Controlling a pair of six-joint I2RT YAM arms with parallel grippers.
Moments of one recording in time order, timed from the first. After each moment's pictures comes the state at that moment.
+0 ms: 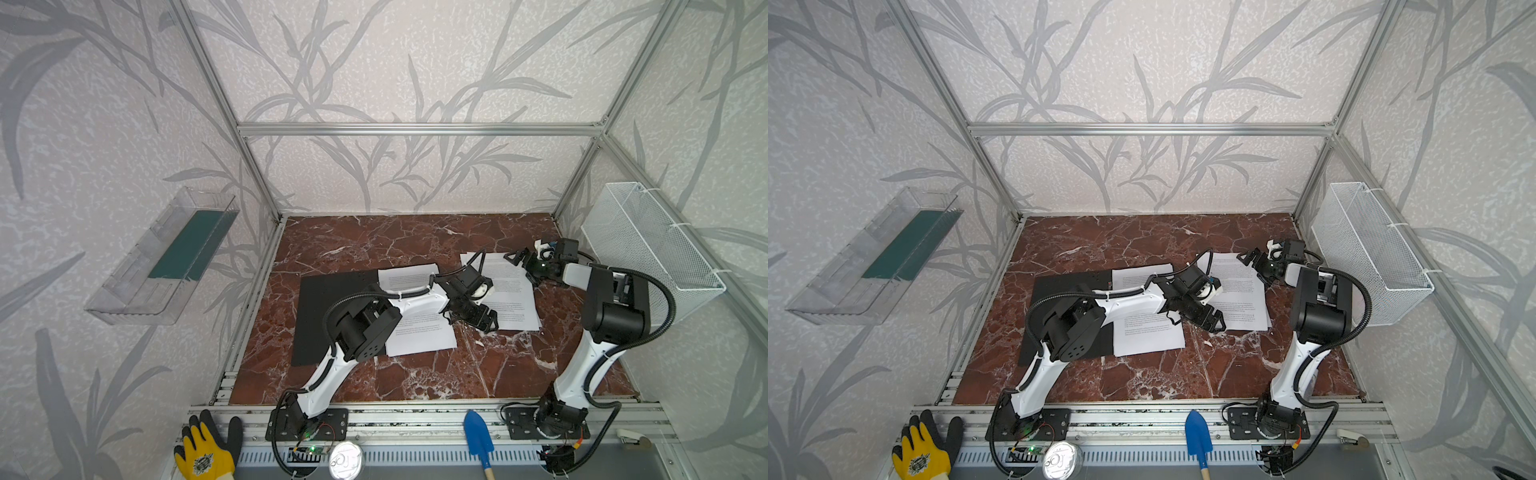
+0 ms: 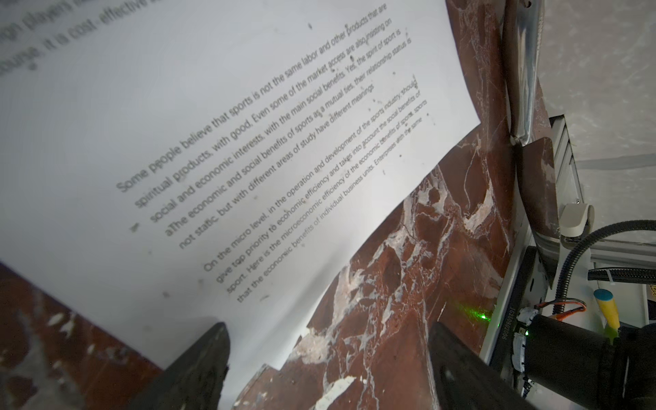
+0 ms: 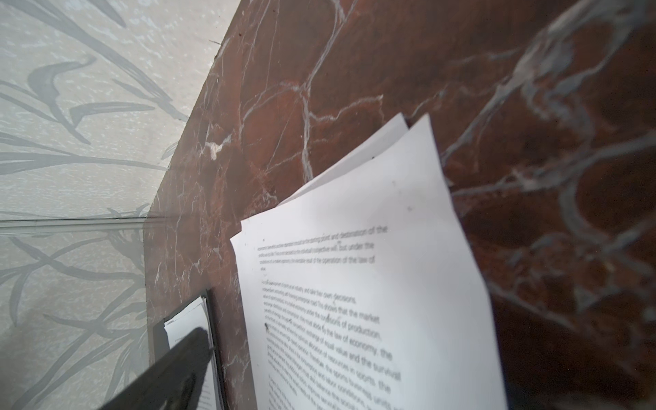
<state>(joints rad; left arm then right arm) -0.94 2.27 1.70 -0.40 0.44 -0.40 -0.28 1.94 1.12 -0.08 -0.70 0.48</state>
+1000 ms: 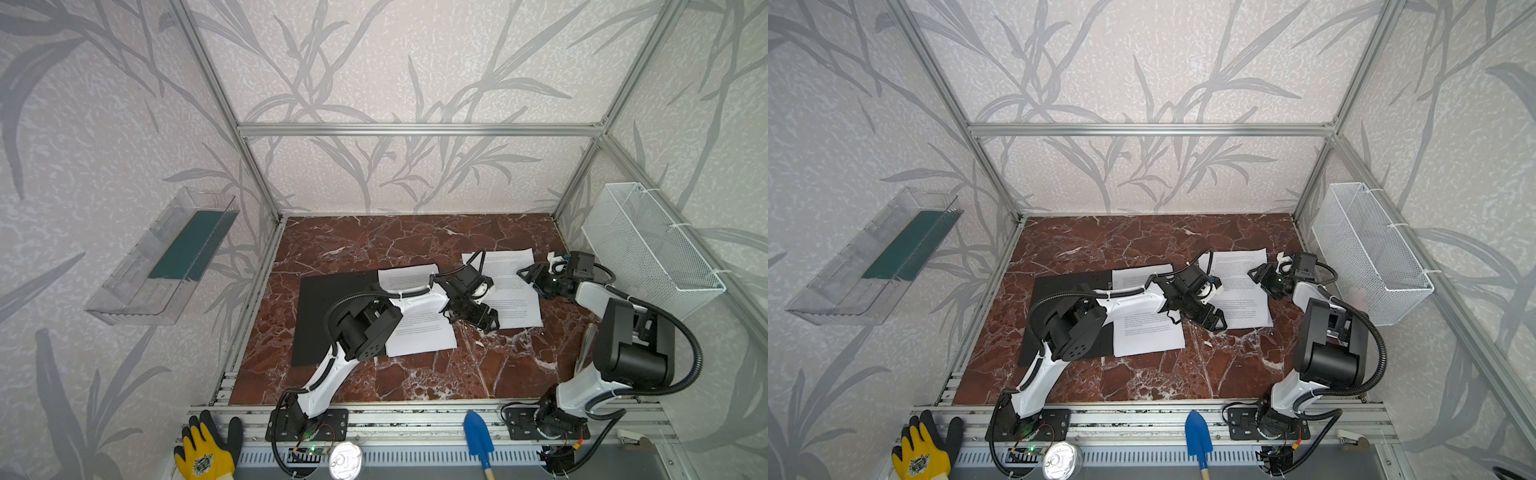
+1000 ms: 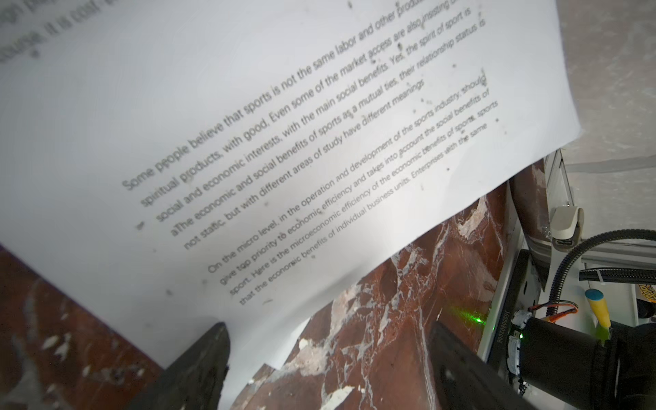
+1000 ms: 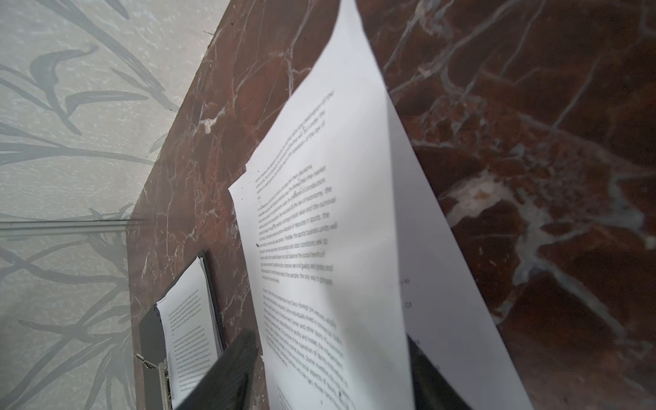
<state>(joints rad) -0.94 2.29 1.70 -0.38 0.46 -0.40 -0.33 1.63 0.87 -0.16 -0.61 0.46</state>
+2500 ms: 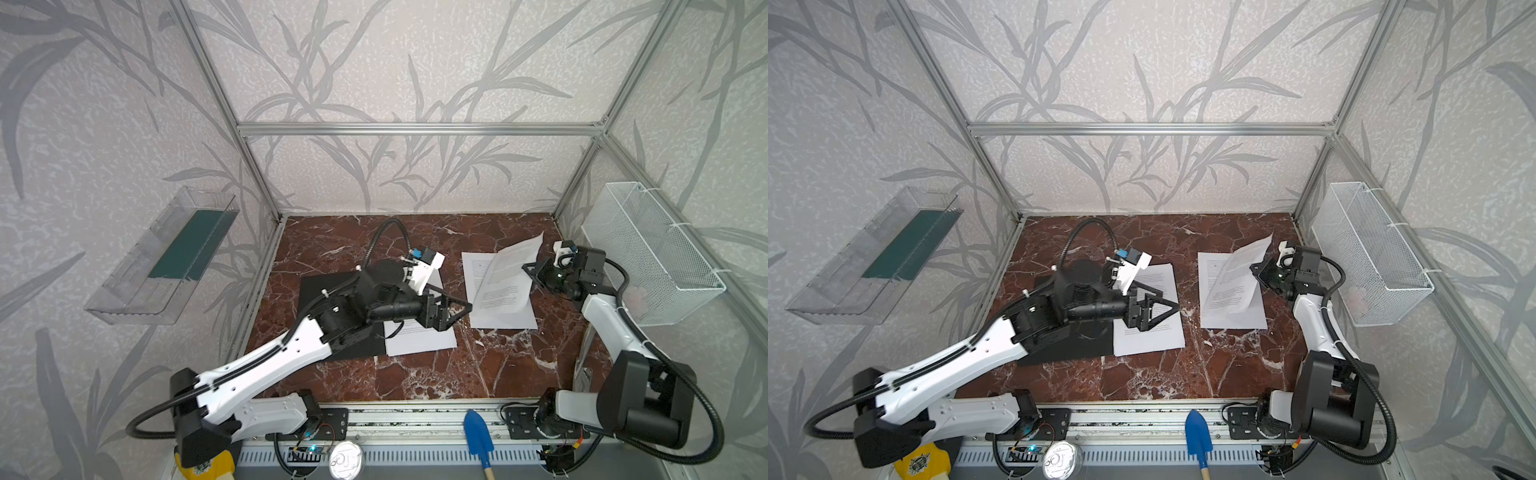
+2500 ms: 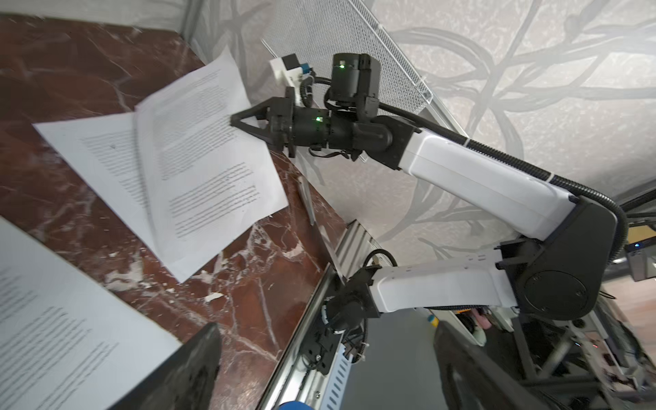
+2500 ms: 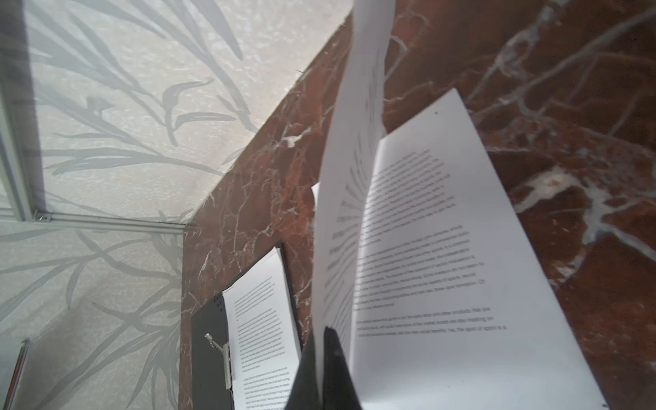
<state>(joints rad) -0.94 1.09 1.10 -0.31 0.28 -0.58 -0.21 1.29 0.88 -0.26 -0.60 0.58</state>
